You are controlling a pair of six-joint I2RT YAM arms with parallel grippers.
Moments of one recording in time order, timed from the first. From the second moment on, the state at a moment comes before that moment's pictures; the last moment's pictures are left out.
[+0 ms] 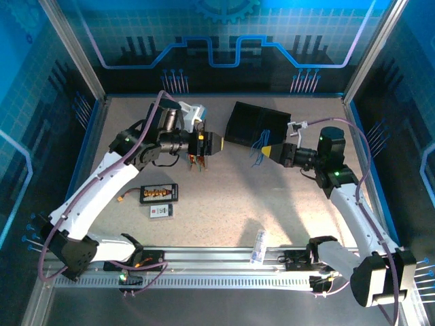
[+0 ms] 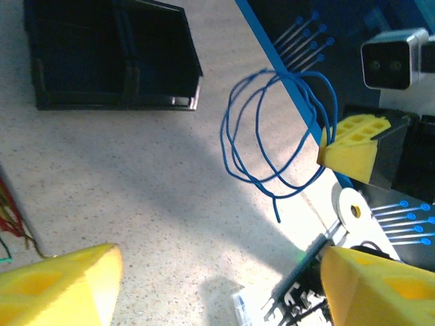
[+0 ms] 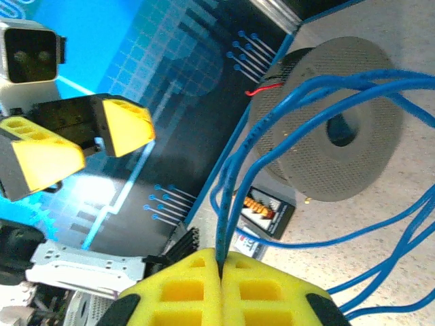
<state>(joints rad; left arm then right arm) -0.56 1.32 1.49 -0.79 0.38 -0.44 0.10 1.02 0.80 -0.10 -1.06 0.65</state>
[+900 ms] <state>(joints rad) -0.74 1.63 1.67 -0.84 0.25 -0.36 0.23 1.00 0.80 -0.14 -1.08 0.63</state>
